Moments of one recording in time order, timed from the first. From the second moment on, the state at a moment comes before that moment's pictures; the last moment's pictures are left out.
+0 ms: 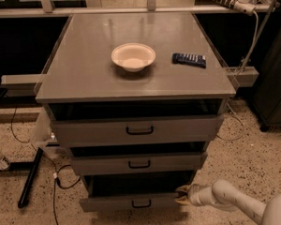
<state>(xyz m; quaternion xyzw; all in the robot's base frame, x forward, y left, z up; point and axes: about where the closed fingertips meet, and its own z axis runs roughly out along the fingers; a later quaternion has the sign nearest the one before) 0.526 -0.215 0.186 -0.59 0.72 0.15 0.34</state>
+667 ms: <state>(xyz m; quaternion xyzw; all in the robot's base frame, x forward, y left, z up) 0.515 -0.225 0.174 -0.58 0.73 0.16 0.33</state>
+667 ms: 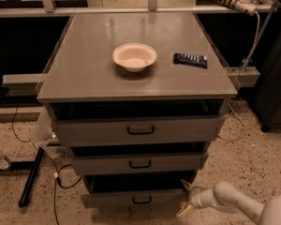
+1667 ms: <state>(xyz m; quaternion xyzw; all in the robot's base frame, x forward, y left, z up) 0.510 -0.228 0.176 -0.58 0.73 0.17 0.33</state>
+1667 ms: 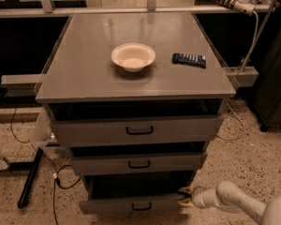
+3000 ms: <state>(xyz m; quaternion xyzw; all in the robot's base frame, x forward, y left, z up) 0.473 -0.227 0.179 -0.60 0.71 0.18 0.32</state>
